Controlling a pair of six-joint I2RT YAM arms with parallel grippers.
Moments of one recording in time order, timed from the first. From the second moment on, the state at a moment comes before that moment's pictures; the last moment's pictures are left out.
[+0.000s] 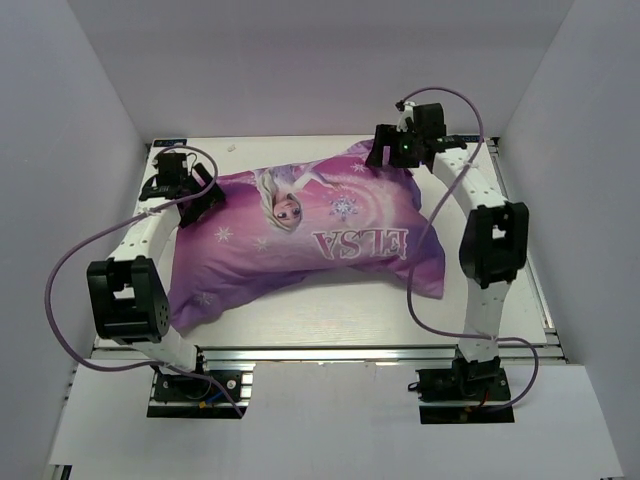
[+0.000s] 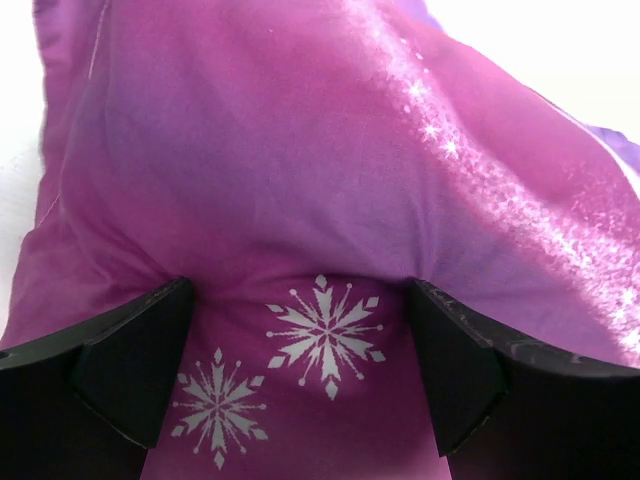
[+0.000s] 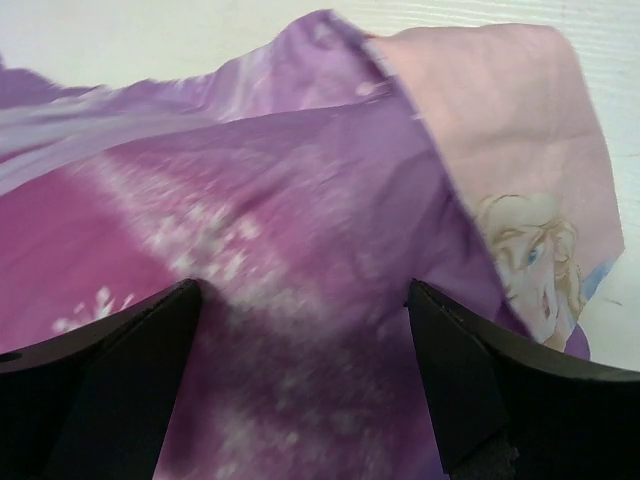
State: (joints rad) left arm 0.04 1.59 1.23 -0.47 -0.01 -0.56; right arm 0.23 2.04 1.85 -0.48 -0.35 0.16
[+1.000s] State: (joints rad) left arm 0.04 1.46 1.47 -0.64 -0.21 -0.52; right arm 0.11 1.56 1.61 -0.19 -0.03 0.21
